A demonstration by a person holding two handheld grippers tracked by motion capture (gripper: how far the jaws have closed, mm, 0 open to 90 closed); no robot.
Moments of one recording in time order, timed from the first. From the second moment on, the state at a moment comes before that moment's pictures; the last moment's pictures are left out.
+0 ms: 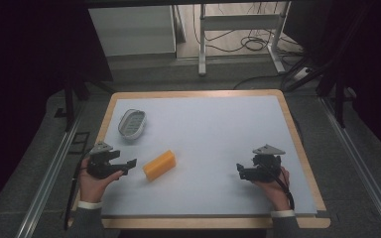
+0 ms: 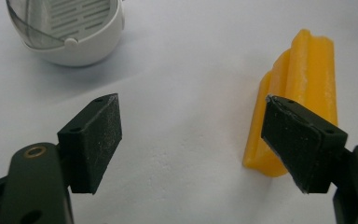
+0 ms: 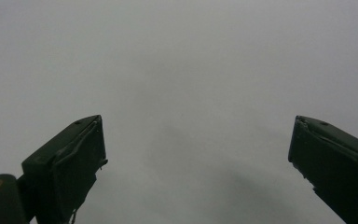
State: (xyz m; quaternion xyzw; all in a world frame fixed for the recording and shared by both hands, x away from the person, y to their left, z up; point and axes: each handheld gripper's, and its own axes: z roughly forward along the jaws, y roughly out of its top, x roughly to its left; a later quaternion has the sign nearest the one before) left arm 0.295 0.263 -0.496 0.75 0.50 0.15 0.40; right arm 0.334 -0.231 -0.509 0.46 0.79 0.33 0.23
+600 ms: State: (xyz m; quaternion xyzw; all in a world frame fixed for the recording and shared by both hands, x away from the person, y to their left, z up) left arm 0.292 0.263 -0.486 0.76 0.50 0.17 0.39; right arm 0.329 -0.260 -0.505 0.48 0.77 0.36 0.23
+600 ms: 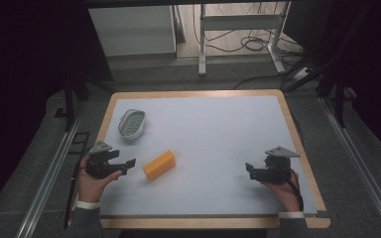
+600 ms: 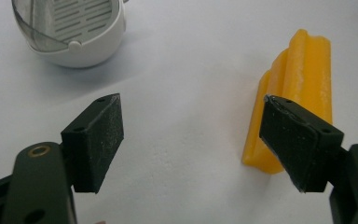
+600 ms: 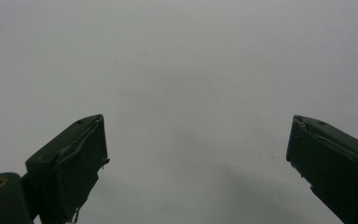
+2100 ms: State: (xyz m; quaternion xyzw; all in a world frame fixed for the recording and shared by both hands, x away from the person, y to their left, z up) left arm 0.301 0.208 -0.418 0.85 0.40 0.16 0.31; right arm 0.322 -0.269 -0.501 0.48 0.76 0.37 0.24
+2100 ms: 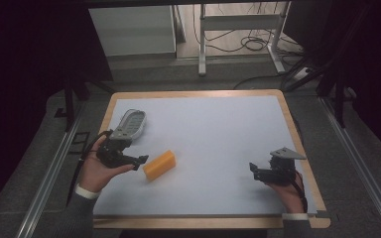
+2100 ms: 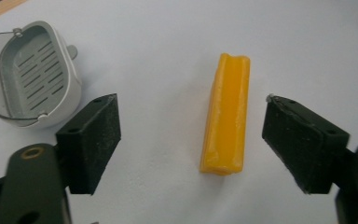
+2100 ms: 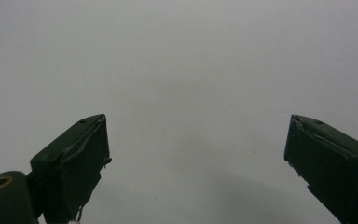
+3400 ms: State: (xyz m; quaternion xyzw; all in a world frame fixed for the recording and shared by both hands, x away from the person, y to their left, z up) left arm 0.338 0.150 -0.472 0.89 0.39 0.08 0.22; right arm 0.324 -0.273 -0.506 0.49 0.76 0.36 0.24
